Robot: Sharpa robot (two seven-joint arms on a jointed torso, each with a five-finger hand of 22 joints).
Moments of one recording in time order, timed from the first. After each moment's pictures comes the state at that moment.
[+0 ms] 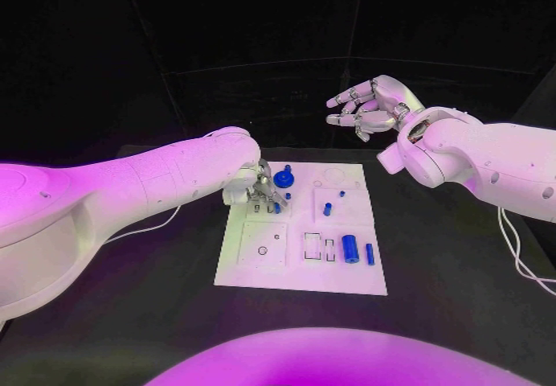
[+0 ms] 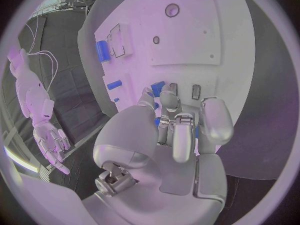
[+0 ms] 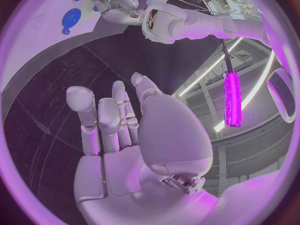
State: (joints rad) left arm 1.28 -0.31 -0.19 0.93 -0.83 0.31 -0.59; left_hand 1.20 0.12 -0.19 0.14 0.05 0.91 0.06 0.66 0.42 1.19 -0.02 1.08 0.69 1.47 -0.08 1.56 1.31 0.10 1.41 0.03 1.27 1.16; right arm 1.33 -0.75 -0.09 1.38 -0.69 -0.40 0.21; right_hand 1.38 -0.08 0.07 0.06 0.37 0.96 0.15 0.10 0.07 1.06 0.06 0.69 0.65 1.43 -0.01 1.14 1.07 0.12 1.25 0.09 1.11 0.87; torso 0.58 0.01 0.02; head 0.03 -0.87
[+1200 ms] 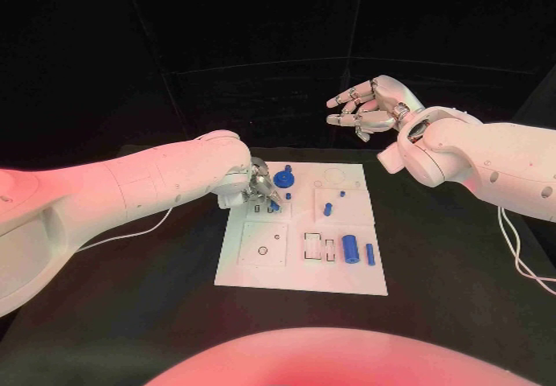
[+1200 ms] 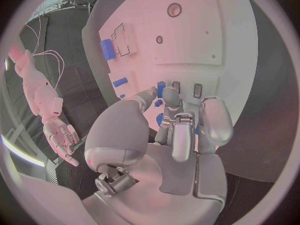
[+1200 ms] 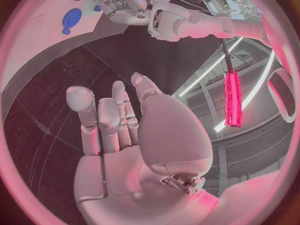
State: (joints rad) left arm 1.29 -0.41 -0.19 1.05 -0.83 0.20 -0.53; left_hand 1.16 -0.03 0.44 0.04 0.16 0.86 0.07 0.68 0.46 1.20 -0.01 1.01 0.65 1.47 -0.08 1.56 1.31 0.10 1.41 0.03 1.27 1.18; right arm 1.33 -0.75 -0.09 1.37 -0.69 -0.39 0.21; right_hand 1.38 -0.08 0.07 0.07 0.37 0.96 0.15 0.10 0.07 1.06 0.06 0.69 0.65 1.43 -0.01 1.14 1.07 0.12 1.25 0.09 1.12 0.87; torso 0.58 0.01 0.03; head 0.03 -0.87
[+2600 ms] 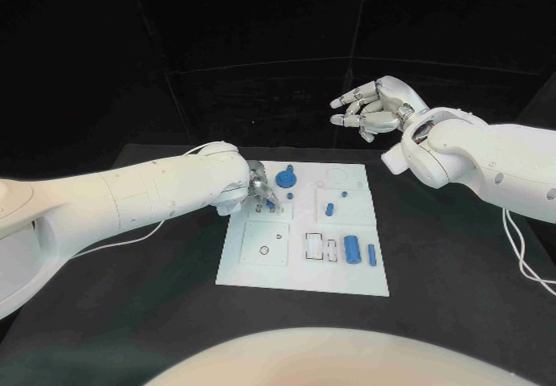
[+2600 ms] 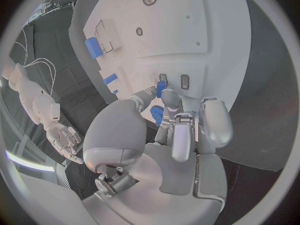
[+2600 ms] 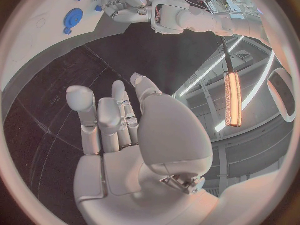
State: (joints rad) left arm 1.25 -0.46 -0.19 1.12 -0.96 0.05 -0.54; left_hand 1.13 -0.06 0.50 0.02 0.16 0.87 0.06 0.71 0.47 1.22 -0.02 1.03 0.67 1.47 -0.08 1.56 1.31 0.10 1.41 0.03 1.29 1.19; right arm 1.33 -0.75 -0.09 1.36 -0.69 -0.38 0.21; right_hand 1.38 -0.08 0.08 0.07 0.39 0.96 0.15 0.10 0.07 1.06 0.06 0.69 0.64 1.43 -0.01 1.14 1.07 0.12 1.26 0.08 1.11 0.86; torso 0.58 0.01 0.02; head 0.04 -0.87
